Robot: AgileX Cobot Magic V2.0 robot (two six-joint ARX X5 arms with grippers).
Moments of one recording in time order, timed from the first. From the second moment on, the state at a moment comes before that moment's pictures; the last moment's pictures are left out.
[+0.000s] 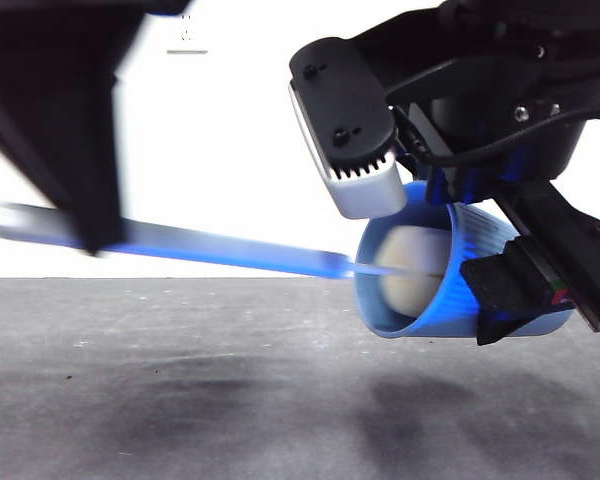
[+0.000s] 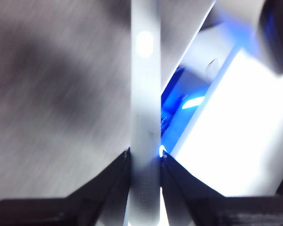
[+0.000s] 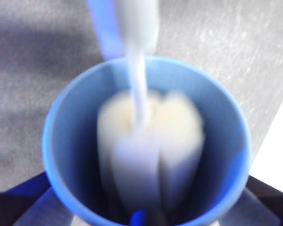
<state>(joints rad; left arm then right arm) -0.93 1.25 0.97 -0.95 0.10 0.01 1.12 1.41 0.79 -0.56 0.73 -0.80</state>
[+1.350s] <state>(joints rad) -0.93 1.26 0.97 -0.99 0.05 -0.01 1.10 1.41 0.79 -0.52 0.73 -0.77</state>
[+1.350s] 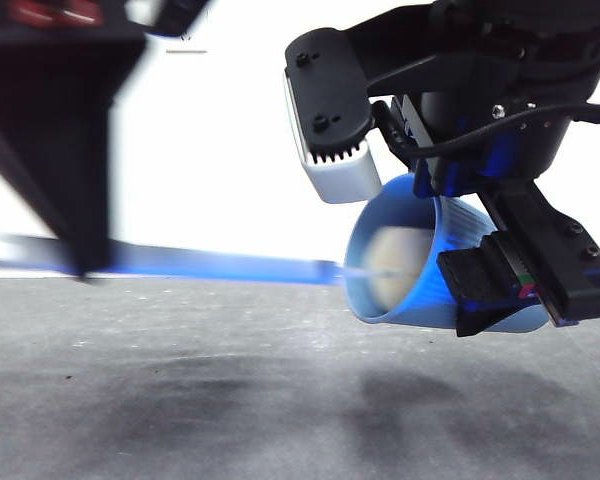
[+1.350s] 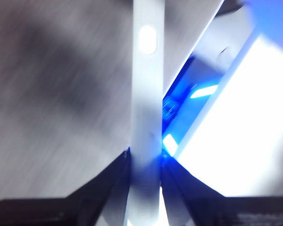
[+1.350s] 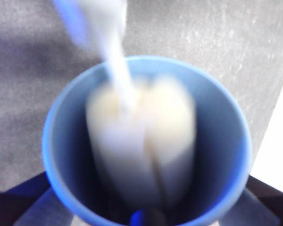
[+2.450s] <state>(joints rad) -0.68 1.12 0.80 -0.62 -0.18 -0.42 0.93 0.91 0.87 -0.45 0.44 0.09</state>
